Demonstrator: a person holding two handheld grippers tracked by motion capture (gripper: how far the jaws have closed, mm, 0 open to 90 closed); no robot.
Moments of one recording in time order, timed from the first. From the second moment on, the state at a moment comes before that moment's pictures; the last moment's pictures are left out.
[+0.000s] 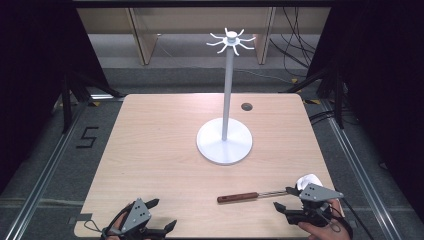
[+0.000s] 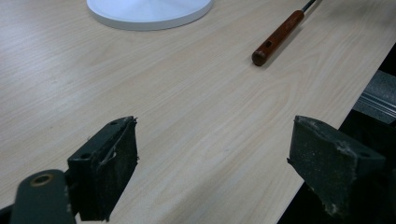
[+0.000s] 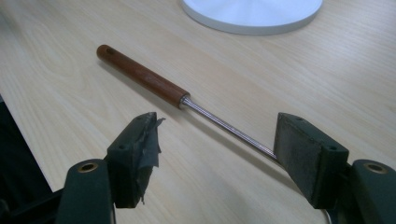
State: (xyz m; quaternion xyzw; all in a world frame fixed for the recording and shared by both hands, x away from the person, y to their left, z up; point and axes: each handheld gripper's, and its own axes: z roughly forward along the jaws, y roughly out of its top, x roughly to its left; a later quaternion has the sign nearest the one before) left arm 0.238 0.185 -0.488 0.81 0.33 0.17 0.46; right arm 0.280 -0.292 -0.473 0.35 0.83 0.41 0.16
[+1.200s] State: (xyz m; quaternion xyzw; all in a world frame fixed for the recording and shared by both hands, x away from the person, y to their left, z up) left arm 0.238 0.184 -0.488 0.80 0.34 0.17 0.46; right arm 0.325 -0.204 -0.475 0.23 0.92 0.31 0.12
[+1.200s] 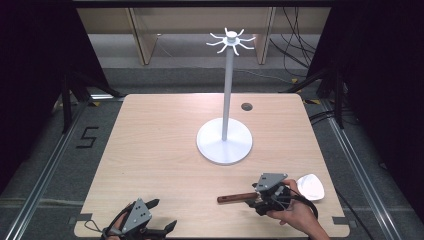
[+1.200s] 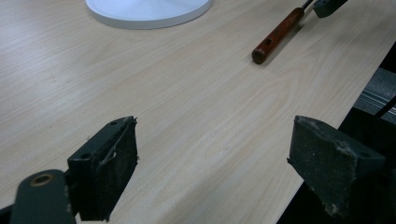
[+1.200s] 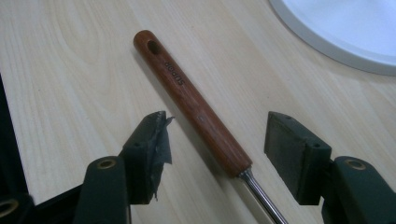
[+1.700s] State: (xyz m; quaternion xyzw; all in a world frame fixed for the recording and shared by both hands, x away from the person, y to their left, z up) left arm 0.237 0.183 -0.489 0.80 0.34 0.17 0.47; right arm 0.342 -0.173 -0.485 0.18 0.95 0.23 0.09
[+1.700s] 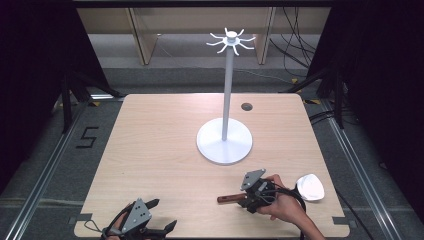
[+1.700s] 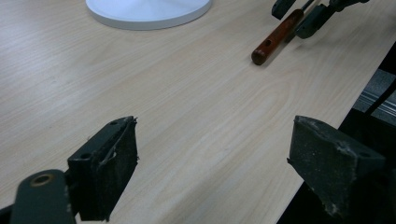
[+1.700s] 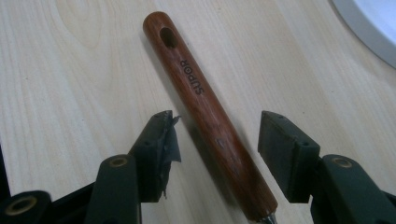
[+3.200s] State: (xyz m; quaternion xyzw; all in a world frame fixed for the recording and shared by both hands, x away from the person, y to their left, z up) left arm 0.237 0.185 -0.487 0.80 0.34 0.17 0.46; right arm 0.368 -0.151 -0.475 0.14 0.98 0.09 0.07
